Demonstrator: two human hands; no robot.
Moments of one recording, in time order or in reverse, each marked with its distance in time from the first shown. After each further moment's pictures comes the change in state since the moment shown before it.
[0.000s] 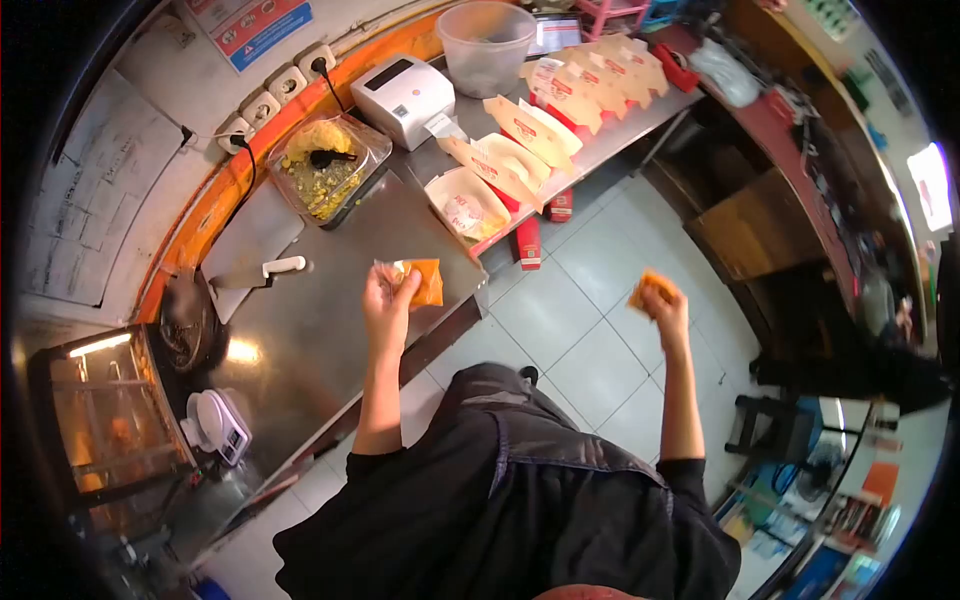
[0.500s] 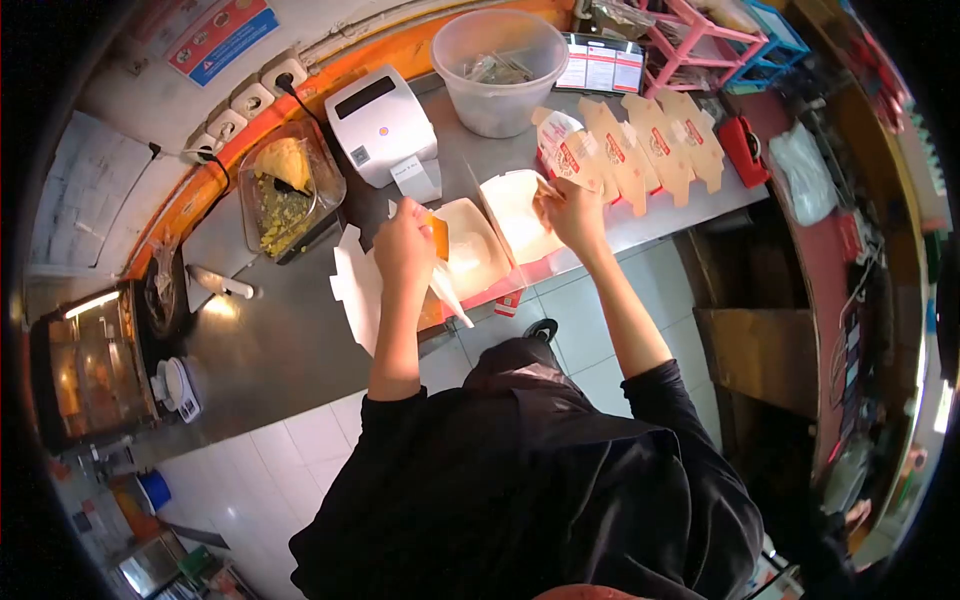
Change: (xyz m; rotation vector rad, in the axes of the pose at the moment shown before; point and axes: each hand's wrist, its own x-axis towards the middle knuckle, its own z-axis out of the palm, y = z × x) left_hand 0.231 -0.018 0.218 1.109 0.350 0.076; right_hand 0.383 -0.088 0.148 -0.522 -0.384 -0.587
